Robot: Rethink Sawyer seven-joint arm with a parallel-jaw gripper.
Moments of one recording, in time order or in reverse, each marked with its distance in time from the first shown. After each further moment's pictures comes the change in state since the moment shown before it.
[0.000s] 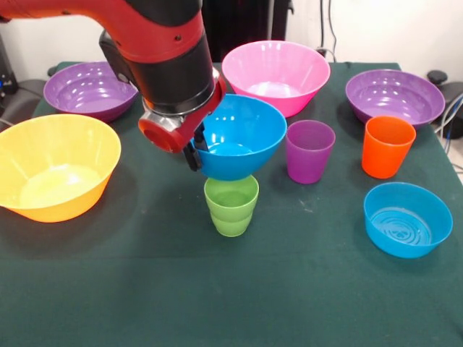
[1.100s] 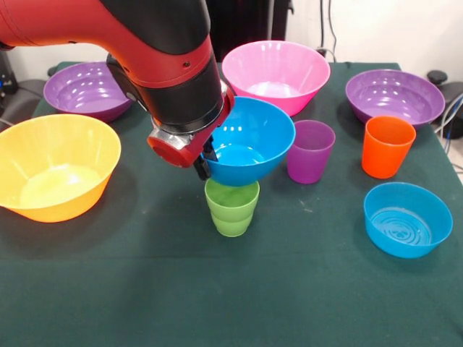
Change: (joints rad) arm 0.035 0.063 0.005 -0.123 0.002 0.113 0.000
